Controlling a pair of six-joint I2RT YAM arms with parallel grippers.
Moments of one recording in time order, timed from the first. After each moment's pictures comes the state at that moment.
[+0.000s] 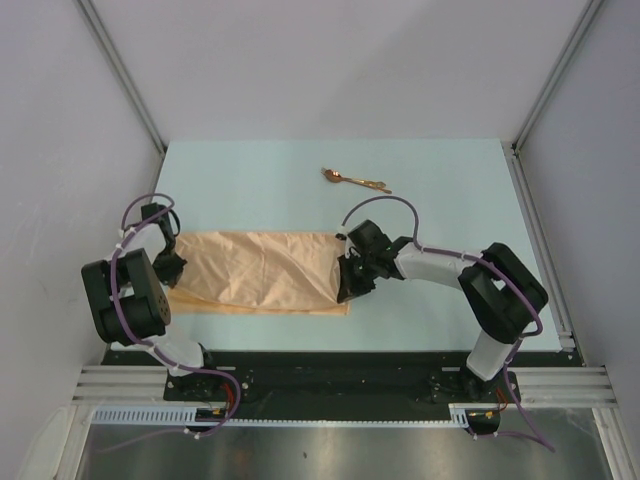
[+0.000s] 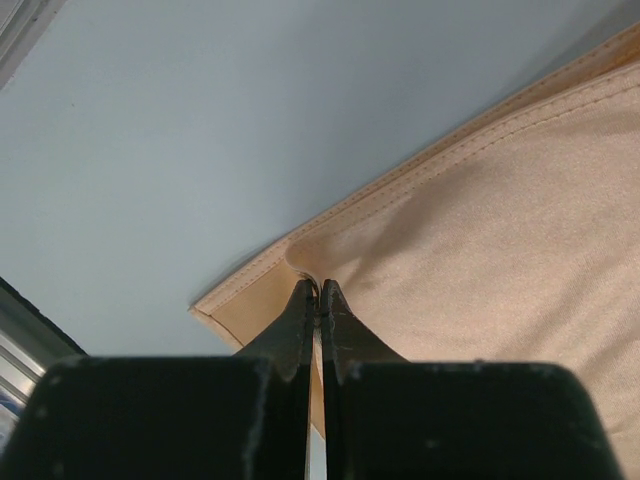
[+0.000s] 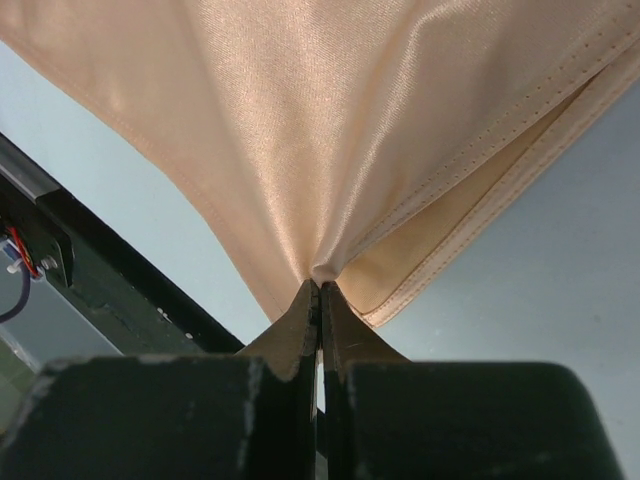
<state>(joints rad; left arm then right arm) 0.33 1.63 0.97 -0.71 -0.36 -0.55 0.74 1.72 0.99 -0.31 -0.39 0.50</state>
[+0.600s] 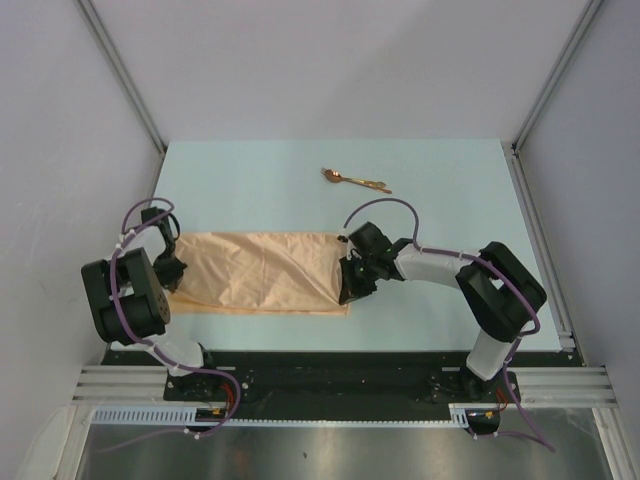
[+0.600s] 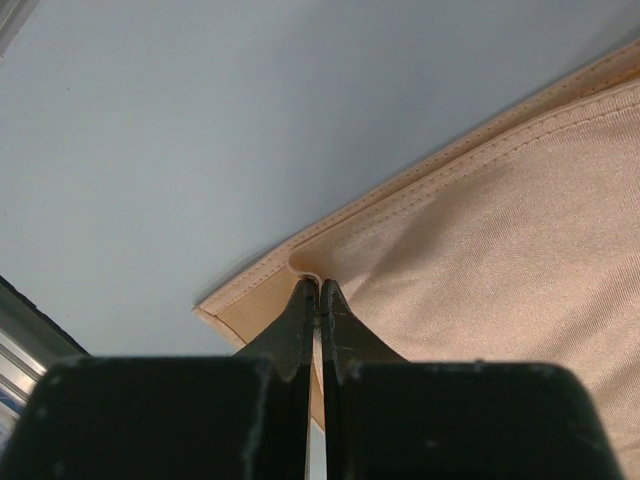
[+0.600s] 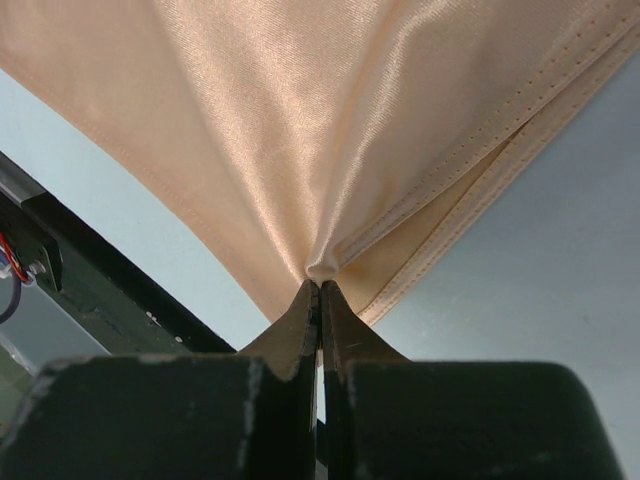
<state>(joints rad) 0.34 1.63 0.94 -0.70 -0.36 -0.55 0.74 1.73 0.97 -0.29 -0.38 0.51</state>
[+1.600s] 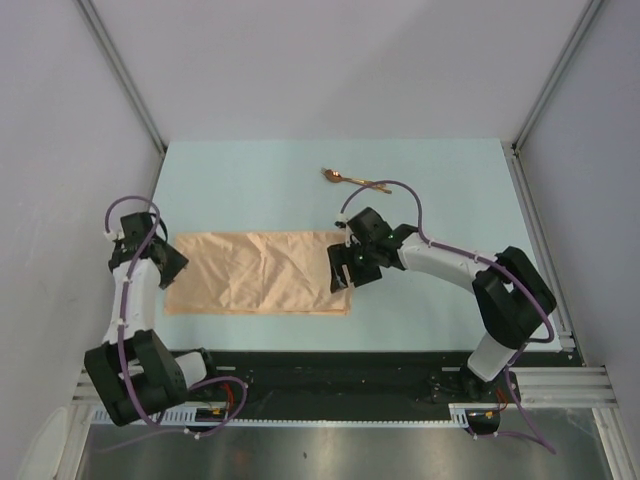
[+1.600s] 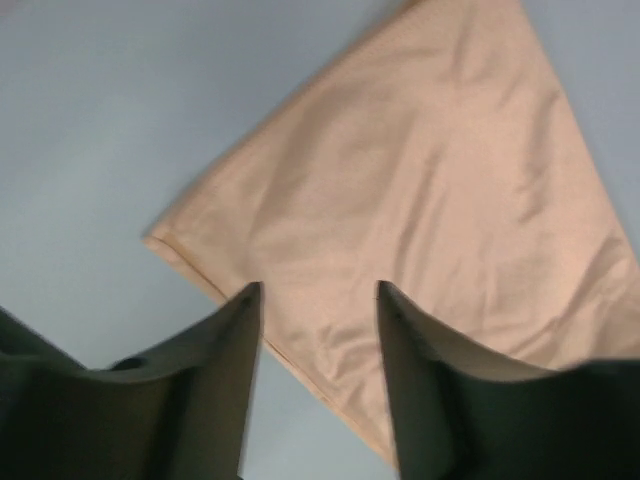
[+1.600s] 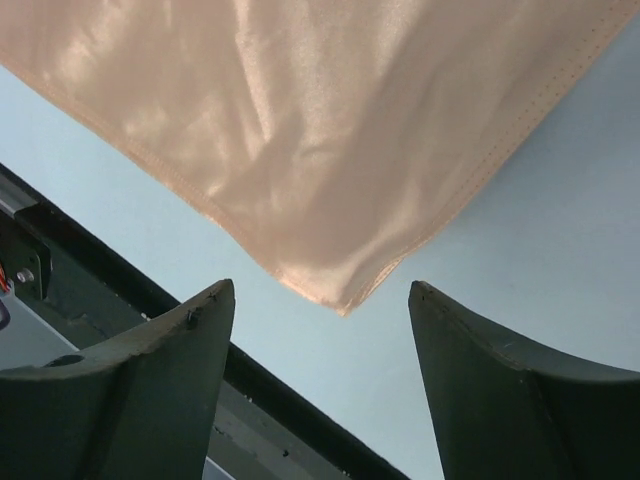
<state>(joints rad) 0.36 1.16 0.85 -0.71 -0.17 -0.57 0.73 1.69 1.10 -0.45 -0.29 0.42</state>
